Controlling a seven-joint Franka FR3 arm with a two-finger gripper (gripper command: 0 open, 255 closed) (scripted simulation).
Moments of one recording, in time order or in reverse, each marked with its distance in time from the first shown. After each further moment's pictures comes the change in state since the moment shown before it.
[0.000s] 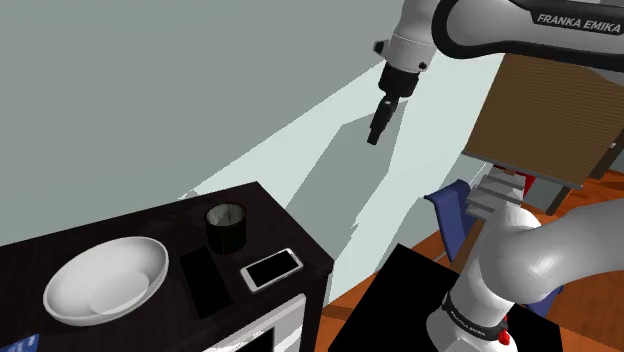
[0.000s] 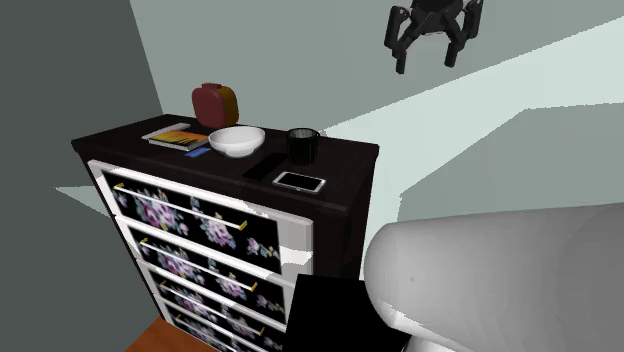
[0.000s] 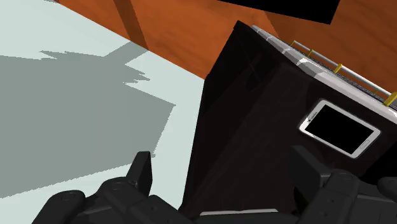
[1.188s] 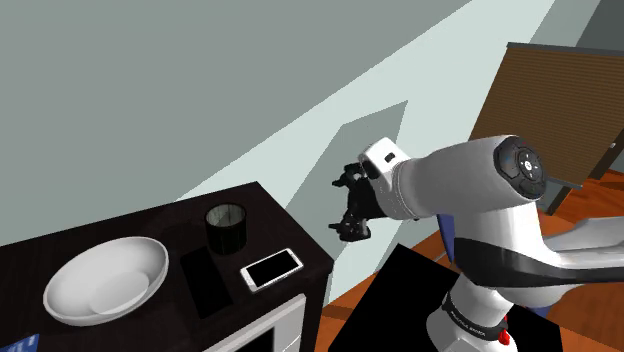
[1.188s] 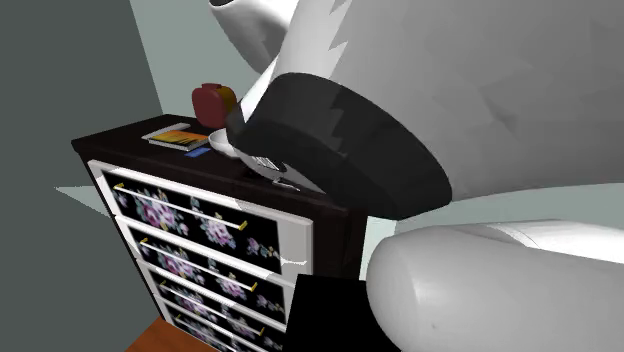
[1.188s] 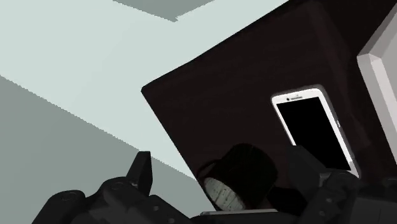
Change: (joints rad) arm 0.190 -0.299 0.560 -0.612 -0.196 0.765 0.192
